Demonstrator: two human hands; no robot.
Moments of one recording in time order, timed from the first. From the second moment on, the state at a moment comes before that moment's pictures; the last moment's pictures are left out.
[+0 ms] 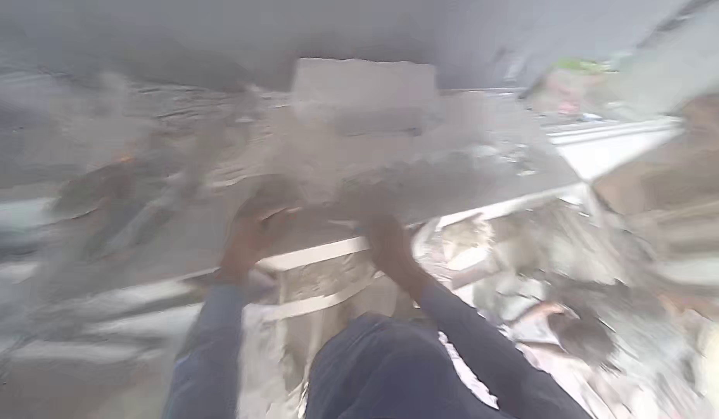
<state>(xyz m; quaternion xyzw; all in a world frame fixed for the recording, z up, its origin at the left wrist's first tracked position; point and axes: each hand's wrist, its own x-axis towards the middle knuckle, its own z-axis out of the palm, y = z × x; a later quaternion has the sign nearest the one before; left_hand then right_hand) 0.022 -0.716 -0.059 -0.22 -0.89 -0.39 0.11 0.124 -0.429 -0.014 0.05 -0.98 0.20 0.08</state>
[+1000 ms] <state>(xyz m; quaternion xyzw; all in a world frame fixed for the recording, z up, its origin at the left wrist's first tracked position) 0.022 -0.727 -0.057 -0.20 -0.89 -0.39 0.09 0.140 -0.434 -0.011 -0.01 -0.95 0.29 0.06</state>
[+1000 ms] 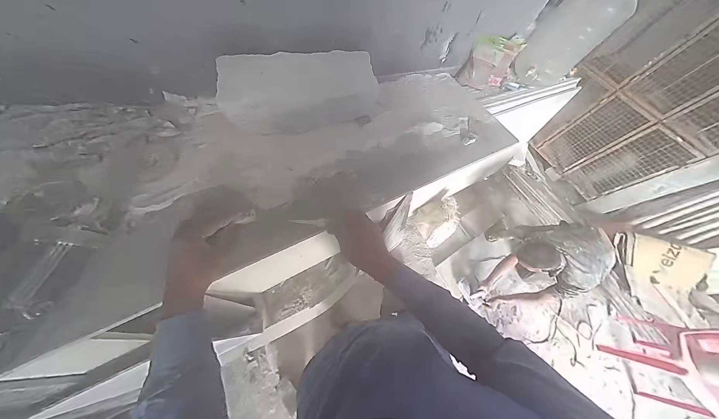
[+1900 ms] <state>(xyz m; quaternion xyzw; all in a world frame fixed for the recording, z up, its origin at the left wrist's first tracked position) 0.030 -0.709 -0.046 -0.19 -0.90 -0.38 0.08 0.257 -0.373 -0.101 -0.21 -0.70 0.68 -0.05</state>
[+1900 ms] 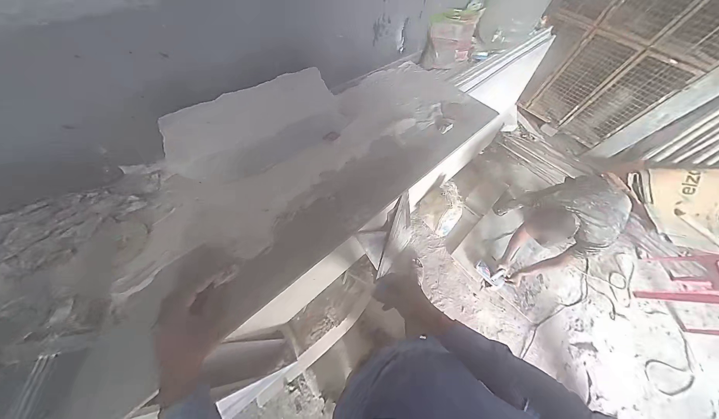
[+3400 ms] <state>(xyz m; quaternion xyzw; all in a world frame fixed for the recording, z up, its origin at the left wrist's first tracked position) 0.174 -0.545 -0.083 -0.22 -0.70 -0.66 -0.18 0.244 -0.371 0.052 -0.08 -0.75 0.65 -0.04</state>
